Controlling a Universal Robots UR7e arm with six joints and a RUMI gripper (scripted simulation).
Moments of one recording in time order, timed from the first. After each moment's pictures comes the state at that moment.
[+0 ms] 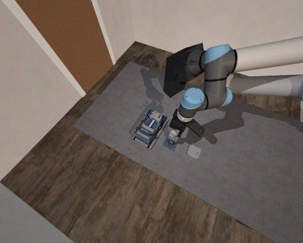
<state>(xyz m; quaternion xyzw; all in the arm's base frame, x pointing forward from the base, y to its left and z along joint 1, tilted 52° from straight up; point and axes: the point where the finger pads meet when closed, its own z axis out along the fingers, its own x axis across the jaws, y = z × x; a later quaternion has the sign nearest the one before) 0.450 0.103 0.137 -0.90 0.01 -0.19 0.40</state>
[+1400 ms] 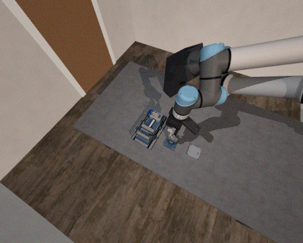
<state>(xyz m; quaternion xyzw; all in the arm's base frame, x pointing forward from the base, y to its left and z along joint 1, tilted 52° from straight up) 0.453 0.088 0.121 -0.90 0.01 -0.19 0.40</state>
